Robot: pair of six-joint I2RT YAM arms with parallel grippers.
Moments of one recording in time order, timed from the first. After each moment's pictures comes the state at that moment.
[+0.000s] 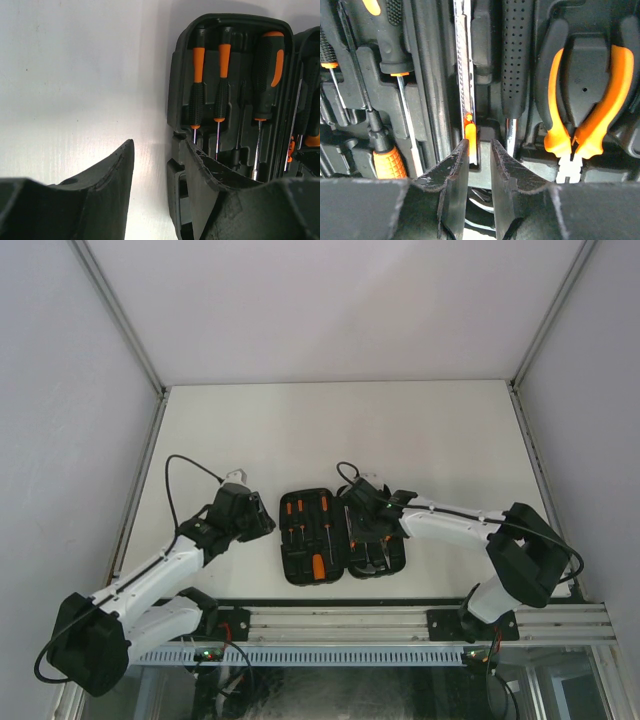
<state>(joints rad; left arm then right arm) -0.50 0.98 0.52 -0.38 -0.10 -0.73 0.88 1.54 0.91 -0.50 0.13 0.80</state>
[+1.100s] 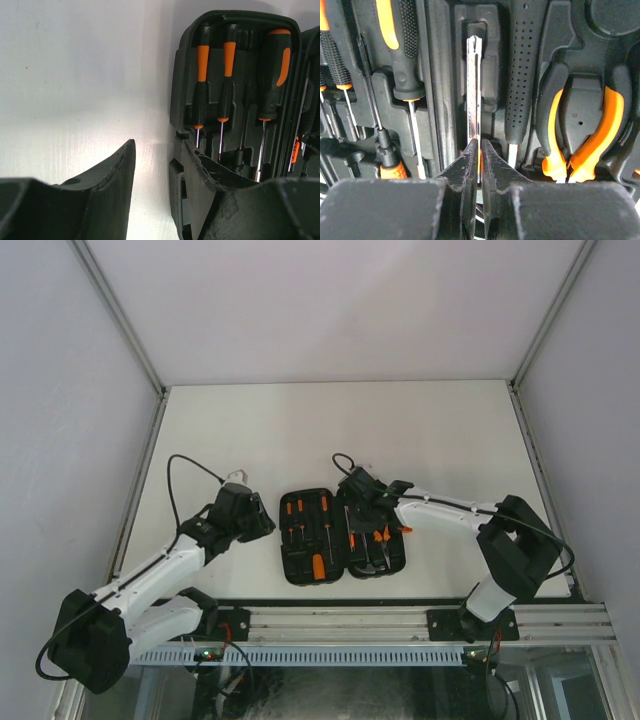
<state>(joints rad) -0.50 0.99 0.52 -0.38 -0.10 -0.73 0.83 1.59 0.98 -0.50 0.11 0.73</state>
